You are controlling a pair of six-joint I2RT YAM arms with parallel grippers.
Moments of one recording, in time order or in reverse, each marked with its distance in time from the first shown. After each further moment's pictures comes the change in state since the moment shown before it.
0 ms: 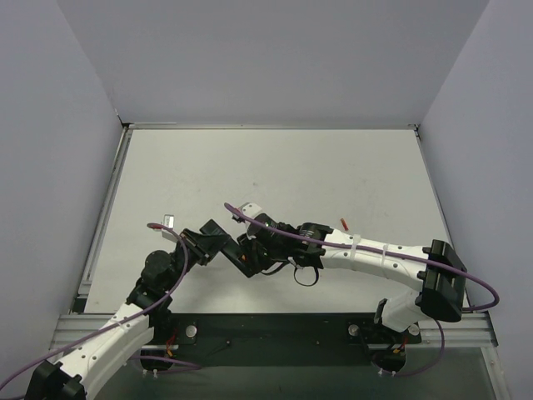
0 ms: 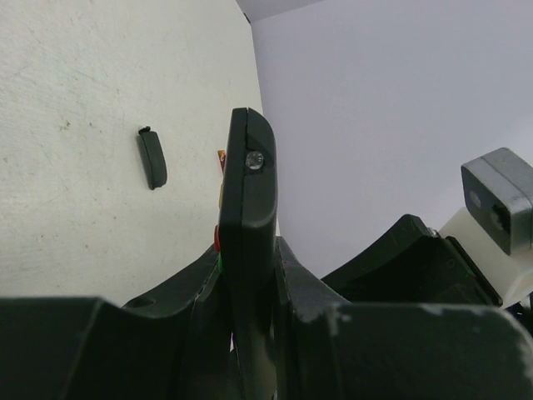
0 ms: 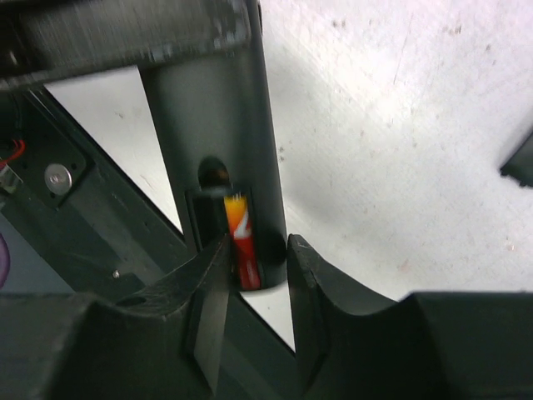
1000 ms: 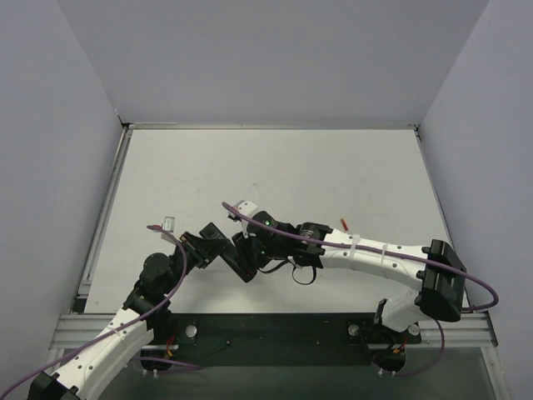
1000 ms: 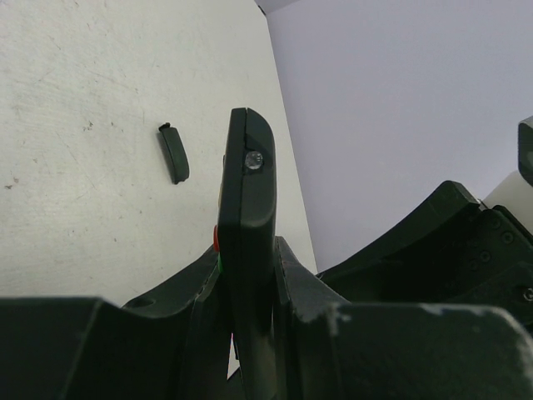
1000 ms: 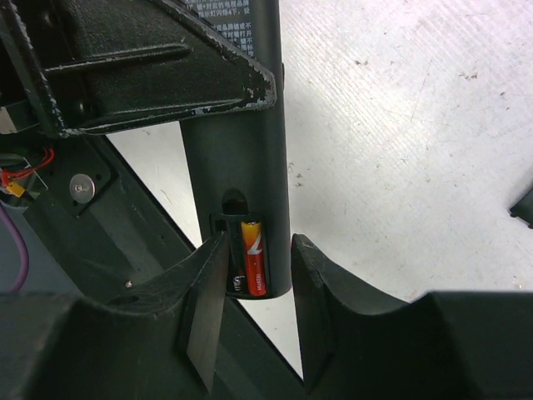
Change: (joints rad) left arm -0.007 -0.109 0.000 -0.125 0.009 0.106; right arm 0.000 -0.006 -0.002 0.095 -0.030 -0.044
